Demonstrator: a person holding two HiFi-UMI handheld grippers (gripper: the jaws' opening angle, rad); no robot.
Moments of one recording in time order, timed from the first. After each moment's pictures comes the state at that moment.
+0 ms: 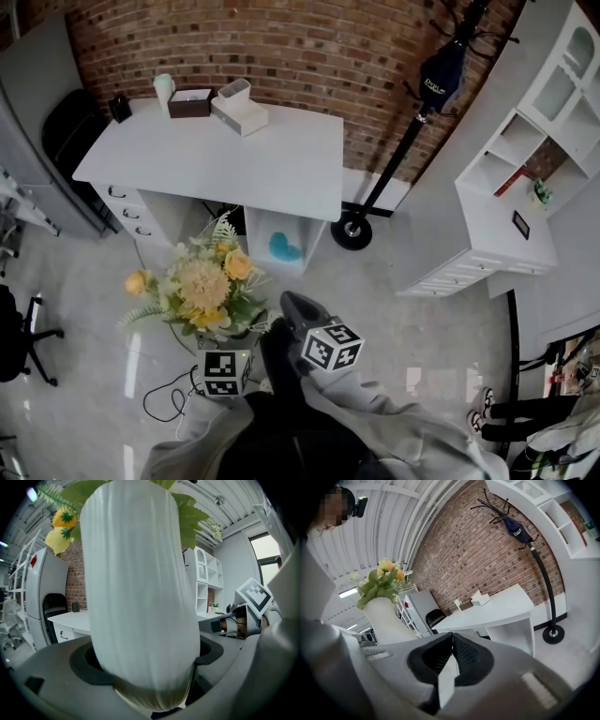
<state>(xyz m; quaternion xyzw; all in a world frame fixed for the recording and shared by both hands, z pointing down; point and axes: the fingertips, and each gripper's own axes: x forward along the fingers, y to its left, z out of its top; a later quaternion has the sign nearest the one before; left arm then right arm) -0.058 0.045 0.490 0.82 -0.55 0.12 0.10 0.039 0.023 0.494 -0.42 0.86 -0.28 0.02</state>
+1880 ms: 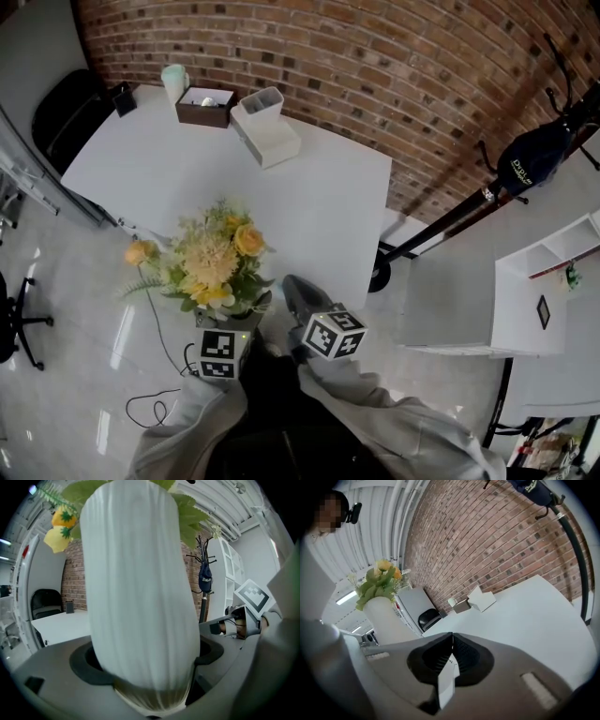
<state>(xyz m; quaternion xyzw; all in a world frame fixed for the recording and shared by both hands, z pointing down) -0.084 -0.296 0.508 0.79 -0.59 0.11 0.11 0.004 -0.323 0.518 -0.38 0.87 -0.32 -0.01</state>
